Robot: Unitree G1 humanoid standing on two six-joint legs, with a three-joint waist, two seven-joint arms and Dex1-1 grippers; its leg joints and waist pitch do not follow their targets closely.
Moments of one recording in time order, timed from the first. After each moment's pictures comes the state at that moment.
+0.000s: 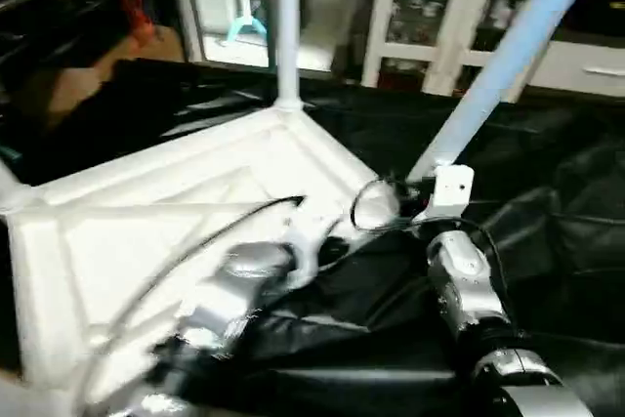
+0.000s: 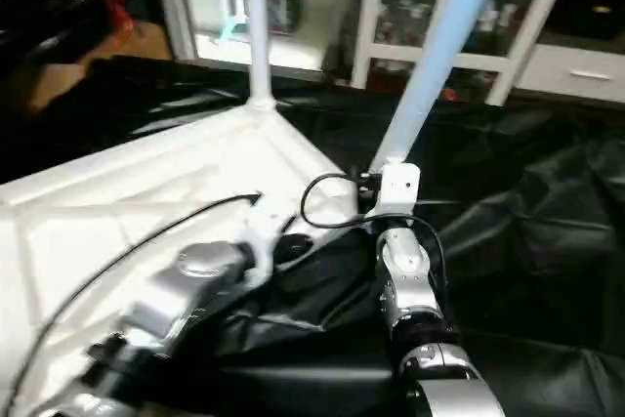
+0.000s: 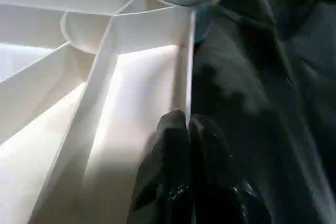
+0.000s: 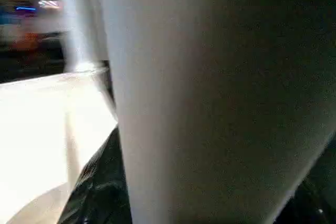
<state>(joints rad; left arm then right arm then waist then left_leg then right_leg) -0.36 0.16 -0.32 0.14 -0.04 0.57 -0.61 -0.51 -0.06 -0.10 0.90 0.16 -0.39 0.29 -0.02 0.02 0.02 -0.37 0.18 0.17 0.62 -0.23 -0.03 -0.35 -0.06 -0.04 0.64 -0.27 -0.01</state>
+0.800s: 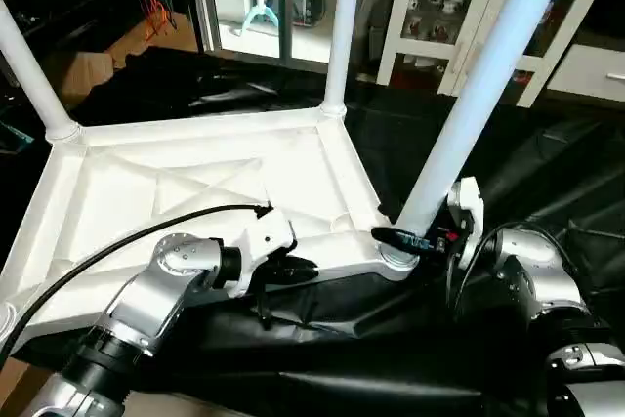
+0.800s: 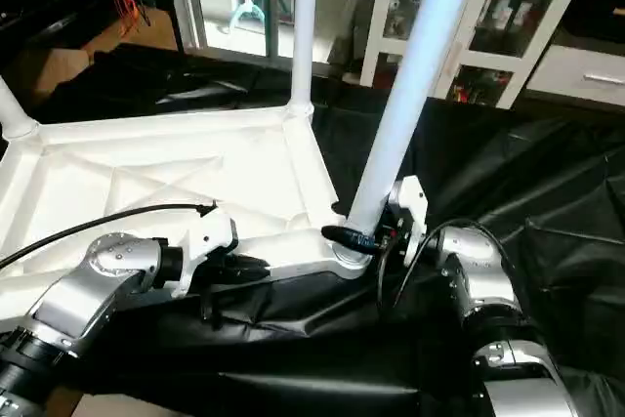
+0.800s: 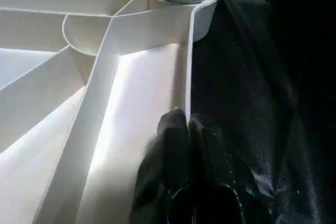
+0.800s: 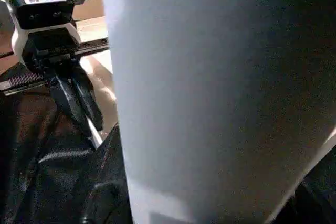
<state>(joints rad) -0.35 0.45 -0.34 0.16 -0.11 0.30 -1.02 -0.50 -0.36 0.02 0.85 0.31 -0.21 1.32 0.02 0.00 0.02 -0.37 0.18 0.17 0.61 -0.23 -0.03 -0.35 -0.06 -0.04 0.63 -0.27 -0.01</state>
